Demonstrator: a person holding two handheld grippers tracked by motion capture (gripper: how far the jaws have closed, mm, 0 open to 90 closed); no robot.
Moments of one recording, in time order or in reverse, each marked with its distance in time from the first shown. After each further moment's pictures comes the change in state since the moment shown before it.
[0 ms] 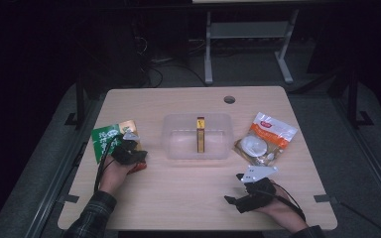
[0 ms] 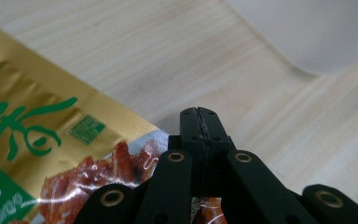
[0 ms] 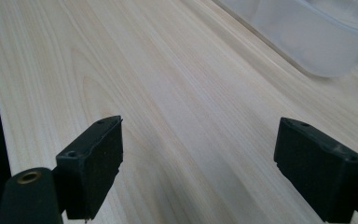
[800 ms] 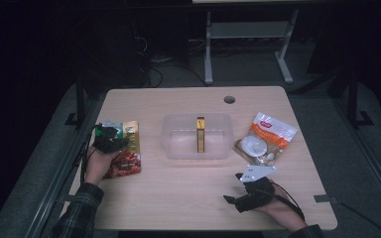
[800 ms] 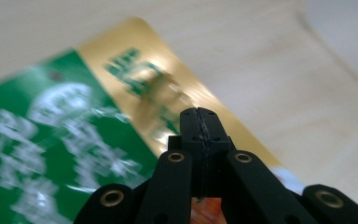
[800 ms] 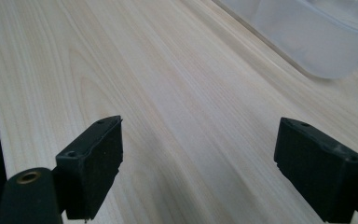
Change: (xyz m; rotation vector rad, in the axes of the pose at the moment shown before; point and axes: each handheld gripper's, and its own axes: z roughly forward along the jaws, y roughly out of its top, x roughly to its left) left arm 0.068 0.013 -0.023 -0.048 0.145 -0.107; right arm -0.001 0.001 0.003 0.002 0.000 0.001
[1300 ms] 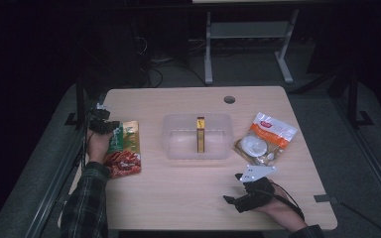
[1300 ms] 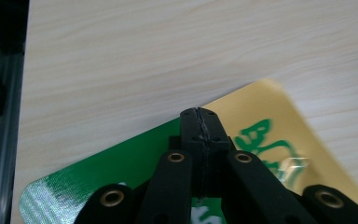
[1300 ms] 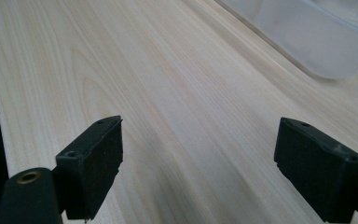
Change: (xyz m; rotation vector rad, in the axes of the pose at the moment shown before) left arm 0.058 0.023 0.038 -0.046 0.130 -0.135; right arm 0.000 0.000 0.001 -0.003 0.008 0.002
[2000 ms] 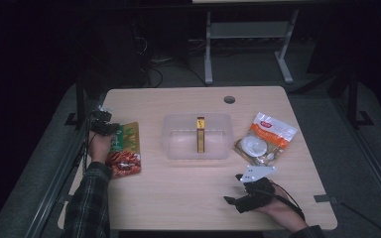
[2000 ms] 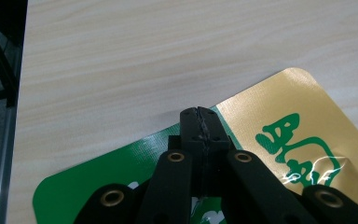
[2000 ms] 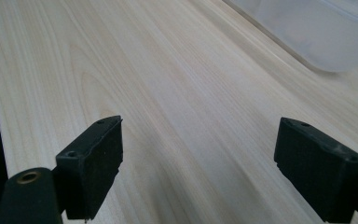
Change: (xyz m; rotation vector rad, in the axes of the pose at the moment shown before) left arm 0.001 -0.007 0.012 0.047 0.038 0.003; right arm -0.001 -0.002 0.000 0.012 0.003 0.000
